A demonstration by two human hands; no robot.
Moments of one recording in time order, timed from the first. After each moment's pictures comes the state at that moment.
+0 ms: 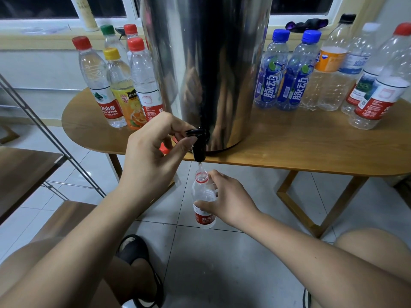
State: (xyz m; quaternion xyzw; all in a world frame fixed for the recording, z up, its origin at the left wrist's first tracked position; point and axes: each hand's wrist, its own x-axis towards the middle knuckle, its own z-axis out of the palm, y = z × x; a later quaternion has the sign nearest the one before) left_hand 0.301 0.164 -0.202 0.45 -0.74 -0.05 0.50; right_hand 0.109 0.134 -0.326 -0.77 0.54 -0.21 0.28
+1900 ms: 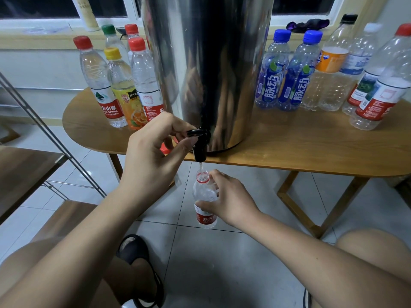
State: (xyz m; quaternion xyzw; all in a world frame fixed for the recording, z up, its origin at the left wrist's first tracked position) left_hand 0.304 0.162 -0.206 0.46 -0.74 -0.05 0.49; right_hand 0.109 0.133 -0.327 -0.77 0.54 -0.21 0.27
